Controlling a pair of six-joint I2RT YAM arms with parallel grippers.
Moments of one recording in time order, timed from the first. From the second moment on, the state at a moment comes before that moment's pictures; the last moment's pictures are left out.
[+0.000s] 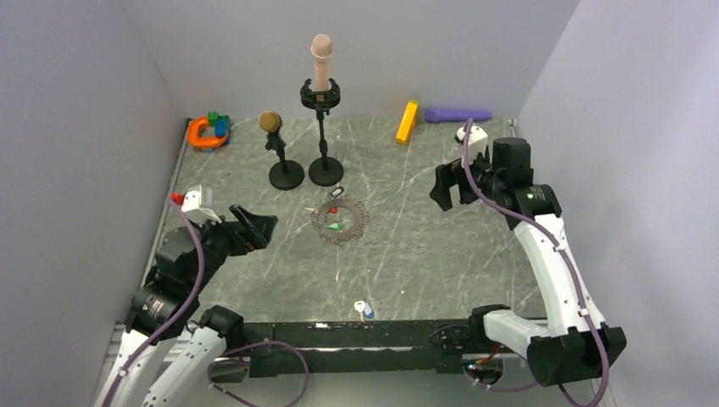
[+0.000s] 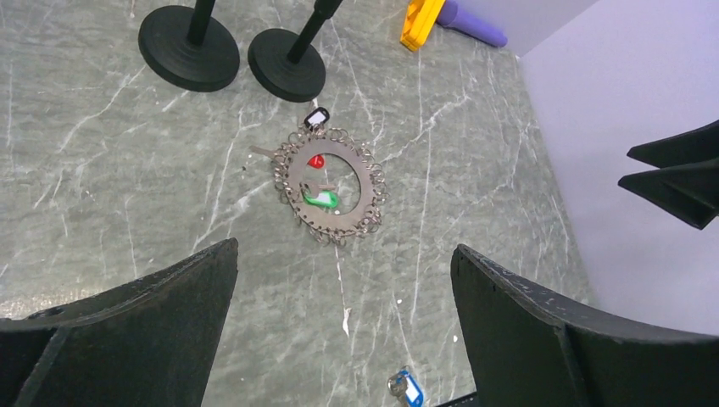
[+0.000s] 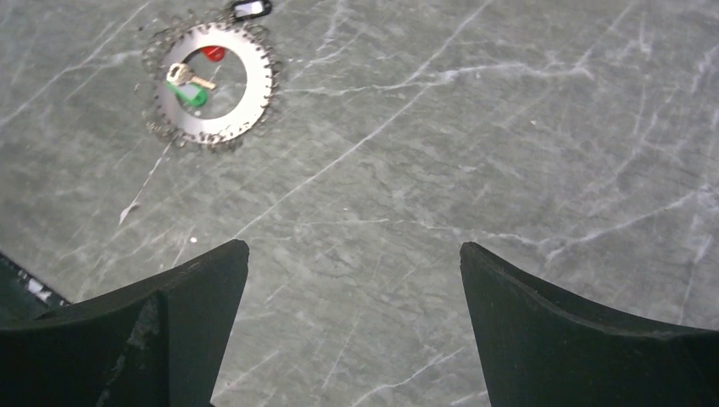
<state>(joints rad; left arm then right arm) -0.41 0.40 0.78 -0.62 -0.07 -0.62 0.13 1.09 1.18 -0.73 -0.35 -0.18</state>
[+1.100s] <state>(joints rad) -0.41 0.49 0.69 -0.57 0.07 -0.75 0.12 0.93 1.10 -0.78 -0.73 -0.24</state>
